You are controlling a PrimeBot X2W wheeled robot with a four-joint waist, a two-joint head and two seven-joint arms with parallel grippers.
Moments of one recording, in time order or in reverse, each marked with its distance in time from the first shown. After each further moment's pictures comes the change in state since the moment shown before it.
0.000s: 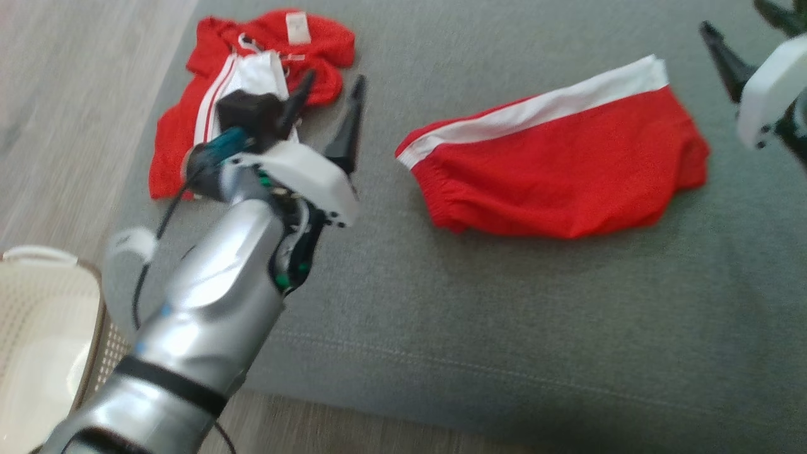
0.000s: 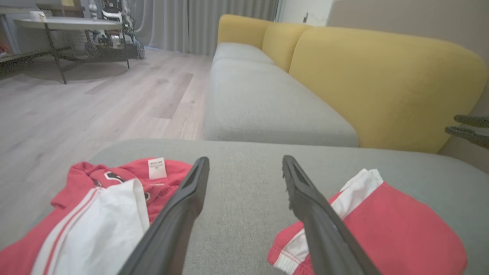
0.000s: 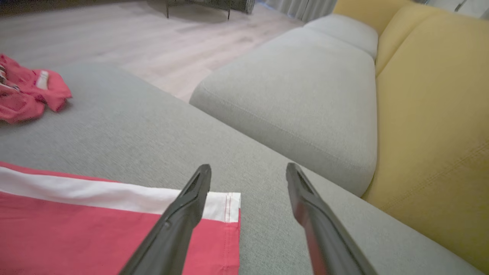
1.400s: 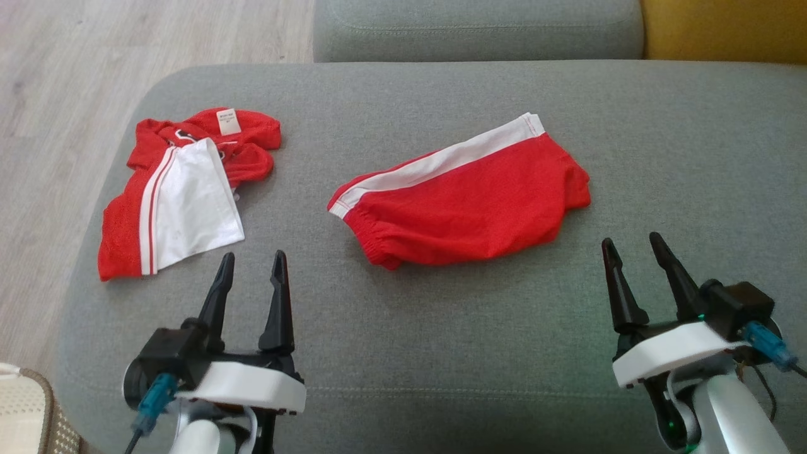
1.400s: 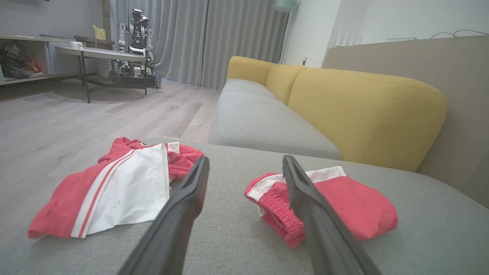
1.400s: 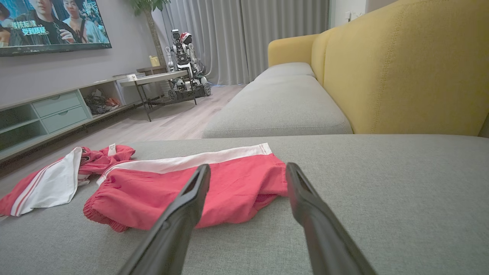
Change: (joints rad) left arm 0.799 -0.062 0.473 -0.605 0.419 -0.006 0.000; right arm 1.103 0.480 -1.140 -0.712 -0.702 0.000 -0.088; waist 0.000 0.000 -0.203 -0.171
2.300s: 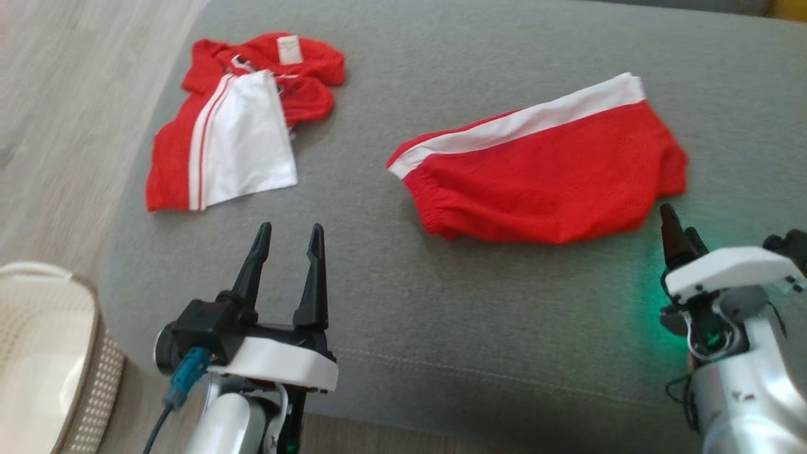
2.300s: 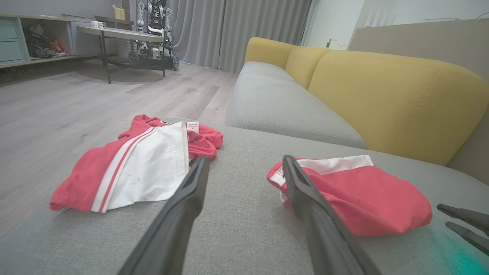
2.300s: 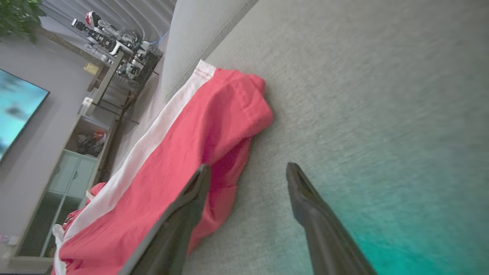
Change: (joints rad) left arm -0.085 -0.002 -0.102 -0.001 -0.018 0.027 0.000; right arm -0.319 0.062 -0.301 0.439 0.458 0.000 0.291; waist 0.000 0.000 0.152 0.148
